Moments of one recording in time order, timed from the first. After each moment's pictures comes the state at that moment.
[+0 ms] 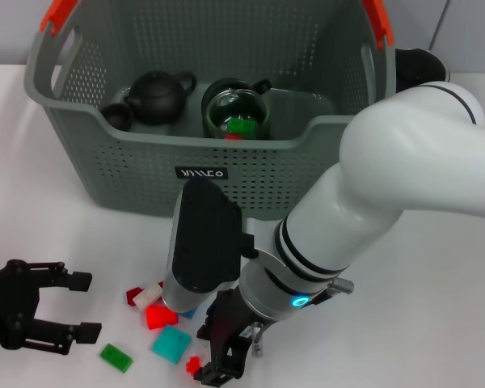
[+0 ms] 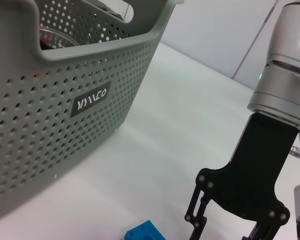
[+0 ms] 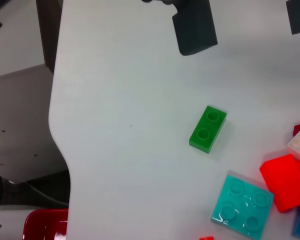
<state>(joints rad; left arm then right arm) -0.37 -1.95 -2.55 -0.78 -0.88 1.89 -1.43 0.97 2.12 -2.20 -0.92 -2.01 -1.07 2.38</state>
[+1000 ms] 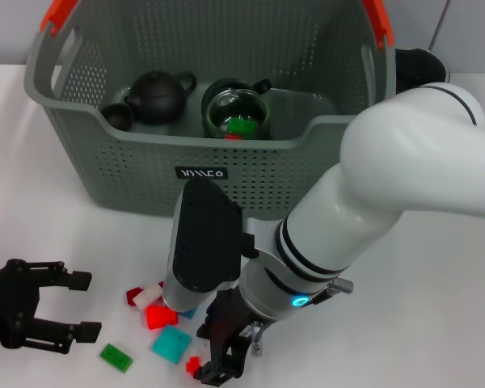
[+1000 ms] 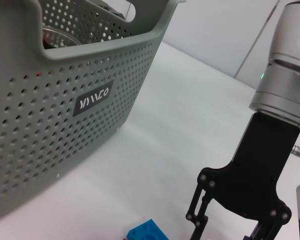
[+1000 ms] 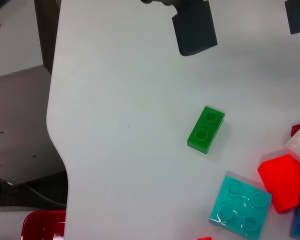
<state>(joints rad) -0.37 -1.95 -2.55 -0.78 -0.88 1.88 -1.43 0.96 2.12 -2.20 -0.92 -2.01 -1.06 2.38</state>
